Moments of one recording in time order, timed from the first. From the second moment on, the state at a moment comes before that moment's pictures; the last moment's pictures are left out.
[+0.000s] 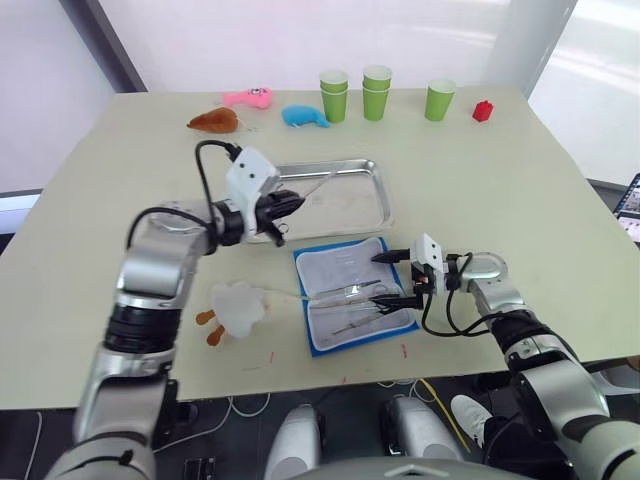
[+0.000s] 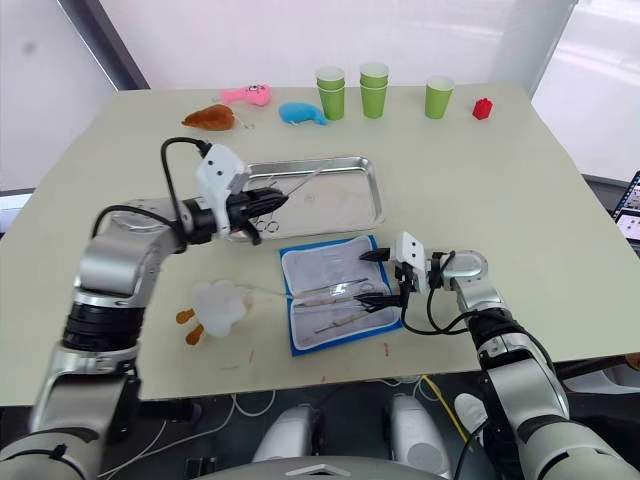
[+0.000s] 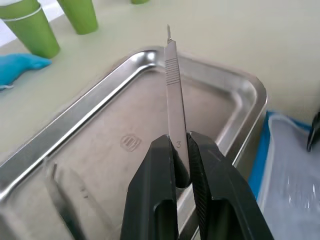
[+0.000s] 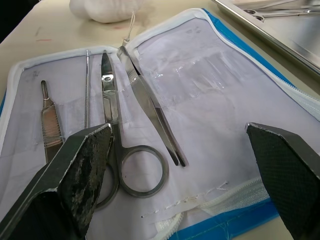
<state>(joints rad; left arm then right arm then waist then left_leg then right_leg) -0.60 0.54 -0.01 -0.10 -0.22 0.77 -0.66 -0.64 -0.27 0.18 0.83 0.12 -0.29 1.34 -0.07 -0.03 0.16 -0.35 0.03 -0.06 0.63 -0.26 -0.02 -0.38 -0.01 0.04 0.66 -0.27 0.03</state>
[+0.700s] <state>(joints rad) -0.72 0.20 0.08 0.24 -0.07 0.80 -0.03 -0.64 -0.27 0.18 0.83 0.12 -0.29 1.34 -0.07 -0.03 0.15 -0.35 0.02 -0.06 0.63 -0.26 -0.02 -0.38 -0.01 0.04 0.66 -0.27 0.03</state>
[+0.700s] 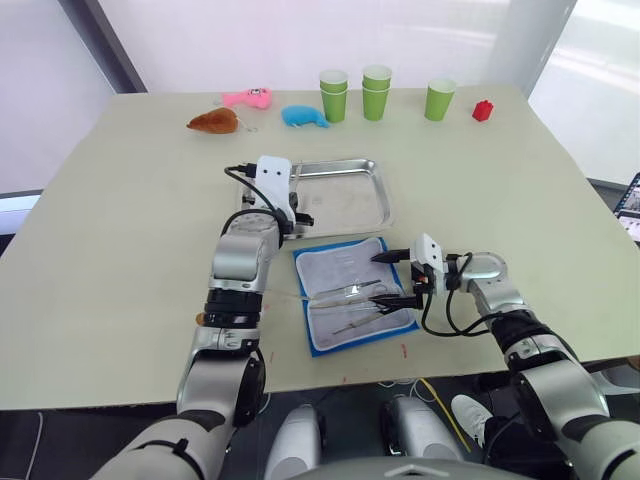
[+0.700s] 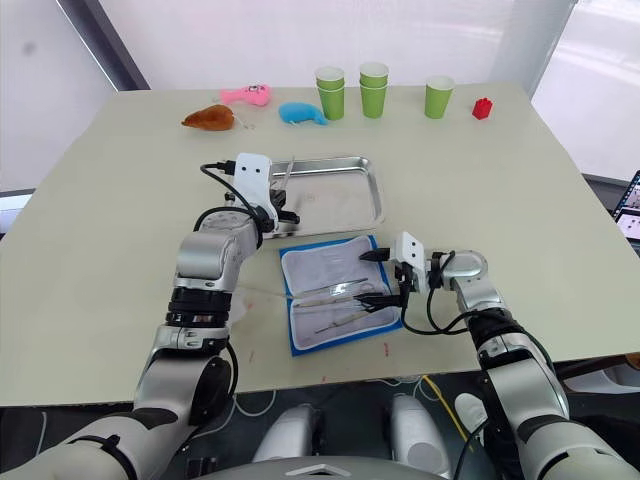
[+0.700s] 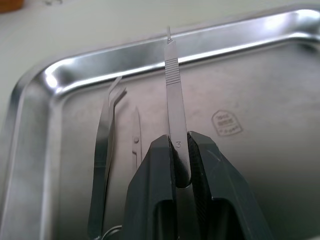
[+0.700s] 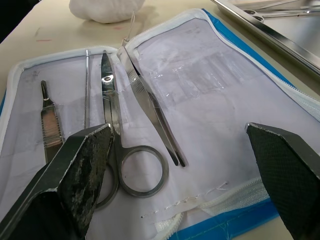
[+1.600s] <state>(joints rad) -0.72 0.19 0.10 0.32 -0.07 0.77 -0.01 -0.64 -0.27 0.18 0.83 0.12 -0.29 1.34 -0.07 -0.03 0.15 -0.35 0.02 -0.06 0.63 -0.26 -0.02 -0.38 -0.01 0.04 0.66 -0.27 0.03</state>
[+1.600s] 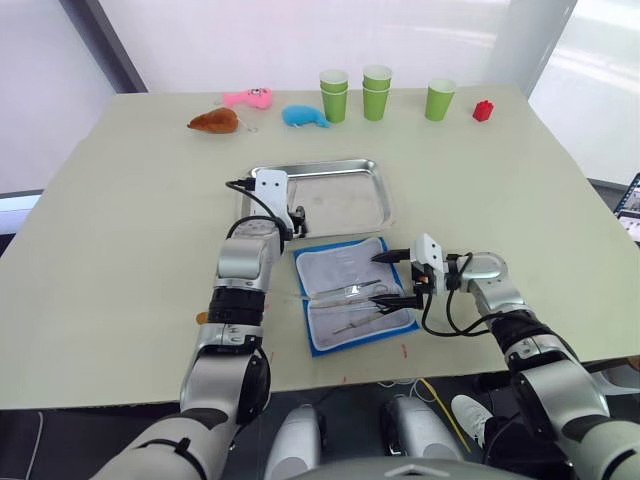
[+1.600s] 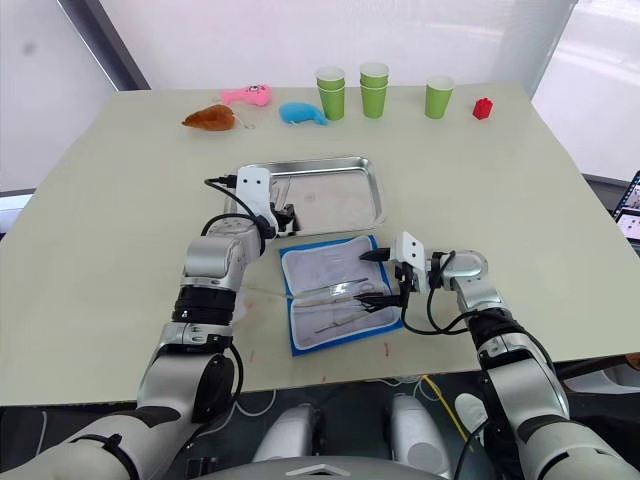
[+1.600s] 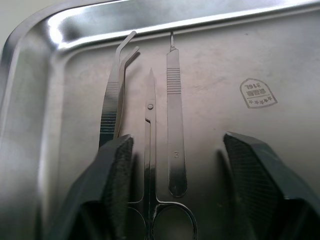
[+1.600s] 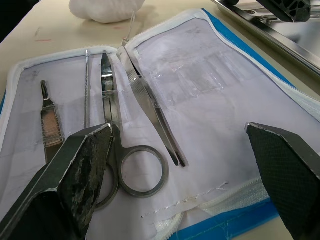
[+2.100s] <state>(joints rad) -0.68 0.27 0.03 0.29 -0.07 0.37 -0.24 -0.64 -0.27 0.18 0.83 0.12 -0.29 1.34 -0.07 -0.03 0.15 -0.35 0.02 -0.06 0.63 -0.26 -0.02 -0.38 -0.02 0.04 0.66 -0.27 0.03</state>
